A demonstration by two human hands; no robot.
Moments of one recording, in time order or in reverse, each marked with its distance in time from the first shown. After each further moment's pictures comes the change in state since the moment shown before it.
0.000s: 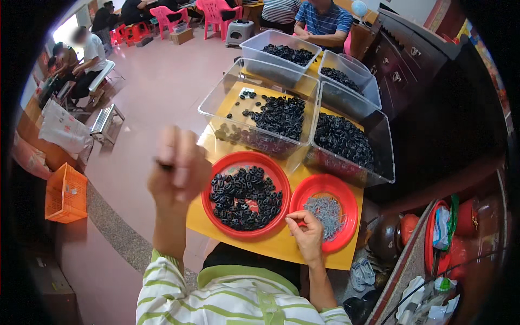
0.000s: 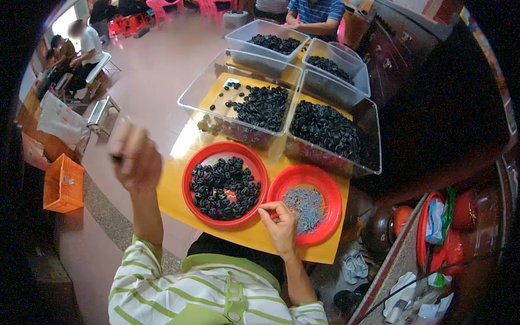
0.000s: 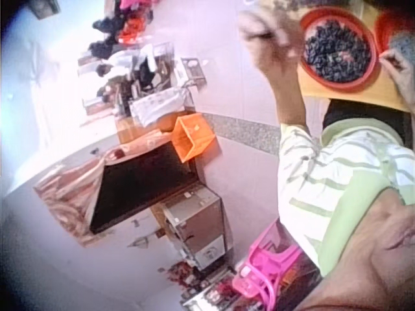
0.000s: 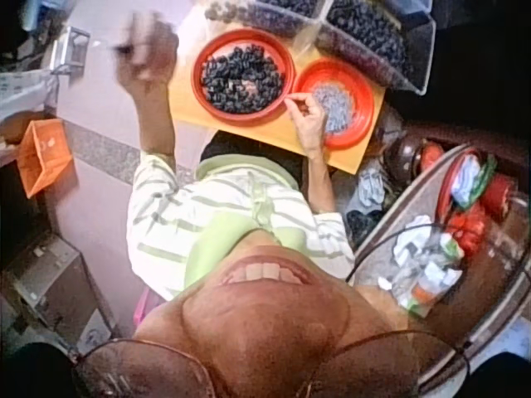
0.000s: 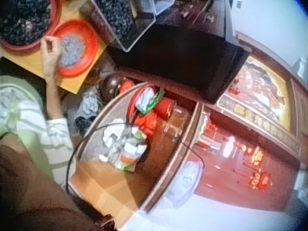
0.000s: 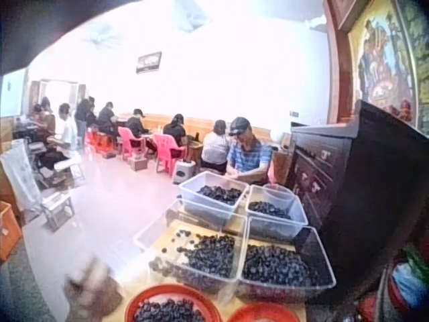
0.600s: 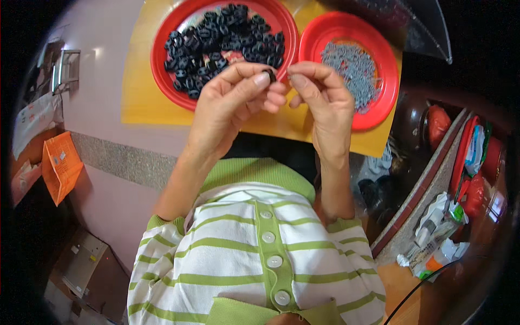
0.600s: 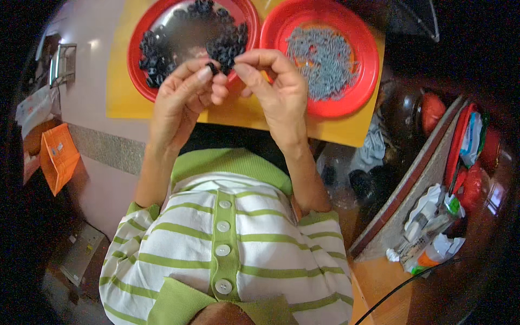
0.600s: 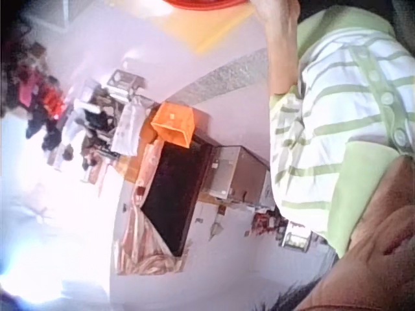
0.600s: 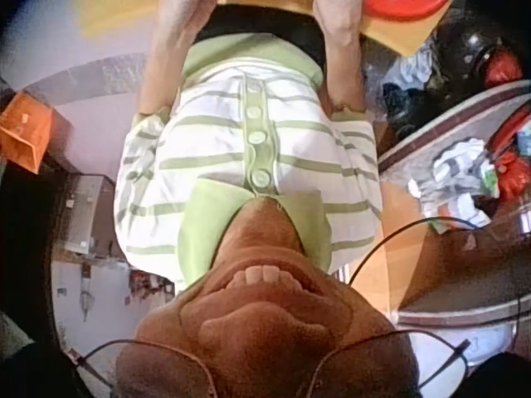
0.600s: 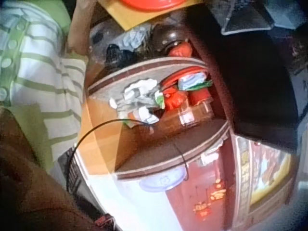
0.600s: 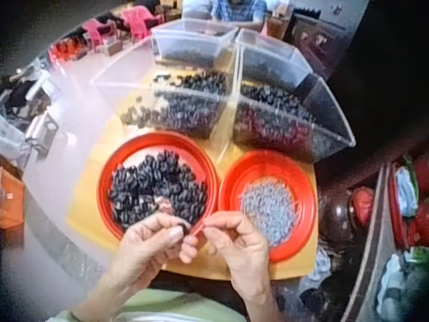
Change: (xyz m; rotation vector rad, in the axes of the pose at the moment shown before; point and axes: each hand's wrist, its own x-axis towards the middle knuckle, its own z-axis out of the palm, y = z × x) left_hand -0.122 -0.143 -0.014 0.026 0.759 -0.733; right_hand 0.012 0.023 0.013 0.443 0.017 0.130
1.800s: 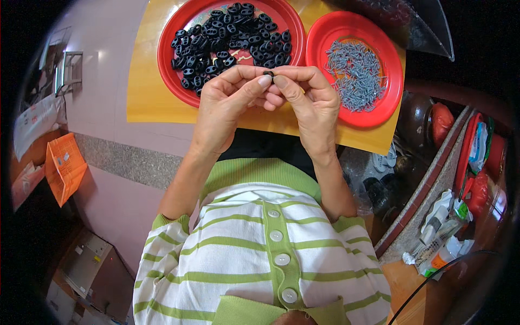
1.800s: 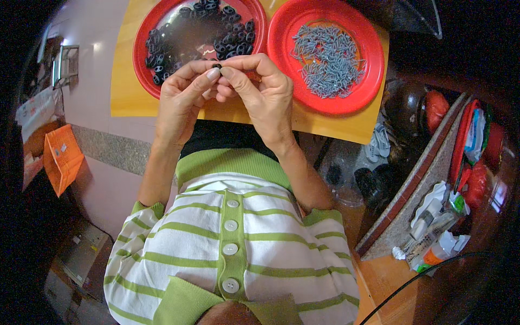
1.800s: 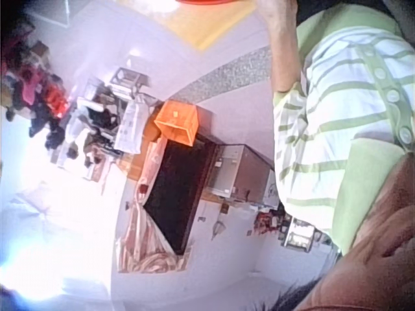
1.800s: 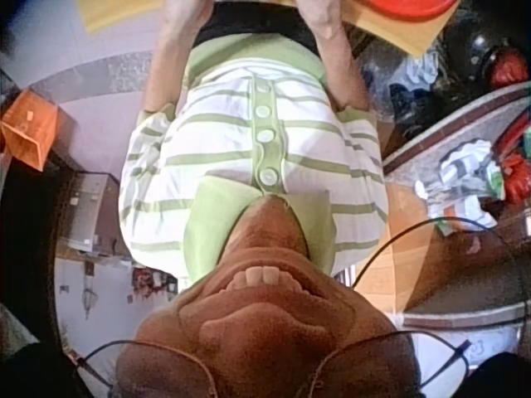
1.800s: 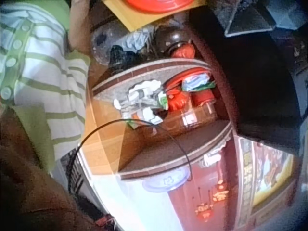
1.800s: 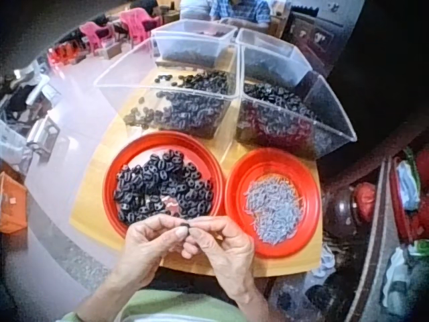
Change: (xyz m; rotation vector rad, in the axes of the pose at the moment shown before) left_hand -0.009 -0.008 -0.015 0.246 0.106 0.067; right_hand -0.011 0.014 0.029 0.057 -0.026 -0.091
